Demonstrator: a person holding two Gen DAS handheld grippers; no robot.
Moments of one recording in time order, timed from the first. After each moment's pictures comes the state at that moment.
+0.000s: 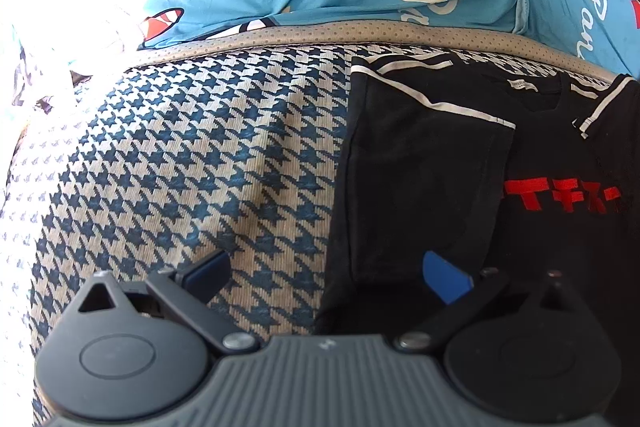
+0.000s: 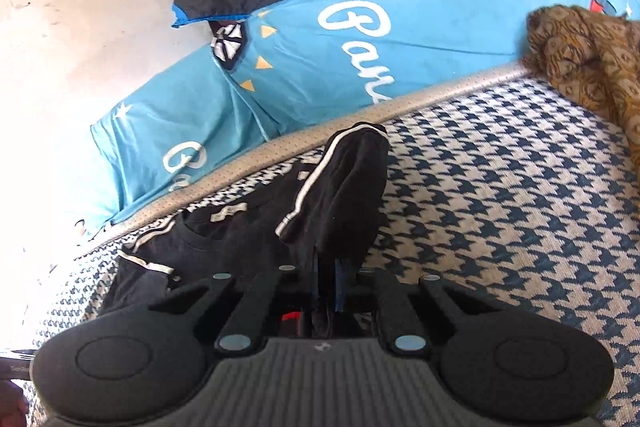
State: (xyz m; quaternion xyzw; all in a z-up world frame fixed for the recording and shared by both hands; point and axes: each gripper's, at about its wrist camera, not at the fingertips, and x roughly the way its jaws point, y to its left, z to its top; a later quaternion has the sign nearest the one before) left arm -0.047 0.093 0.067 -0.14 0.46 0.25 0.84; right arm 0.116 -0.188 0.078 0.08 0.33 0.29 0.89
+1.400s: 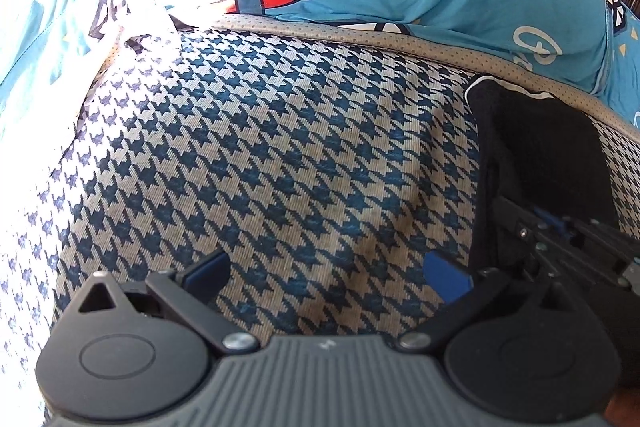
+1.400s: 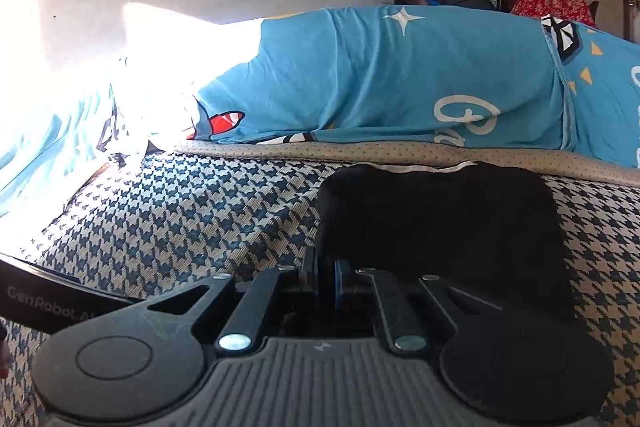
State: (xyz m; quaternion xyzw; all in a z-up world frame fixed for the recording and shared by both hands) left arm -0.112 0.175 0.076 -0.22 0.44 0.31 0.81; right arm 0.004 0.050 0.045 -0.09 0.29 0.44 0.84
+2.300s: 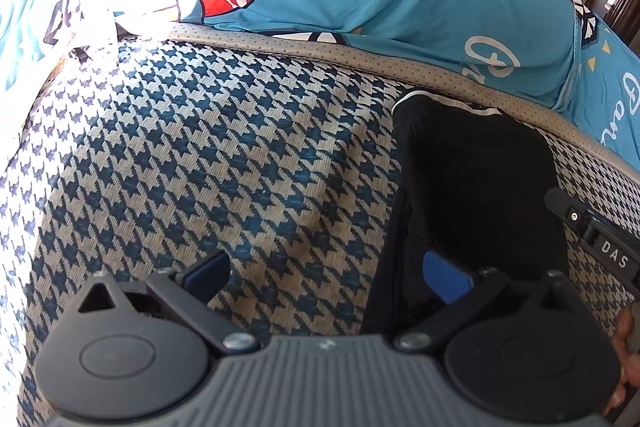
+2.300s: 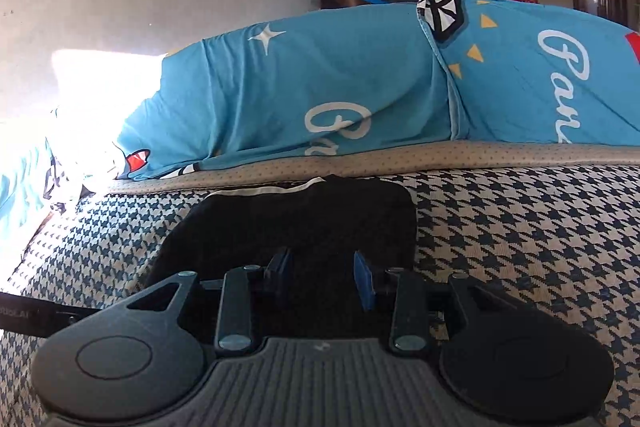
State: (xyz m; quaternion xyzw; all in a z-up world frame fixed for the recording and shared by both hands) left arm -0.063 0.149 0.082 -0.25 0.43 0.28 0.82; right arm 0.084 -0.032 0.069 -0.03 0.30 0.35 0.88
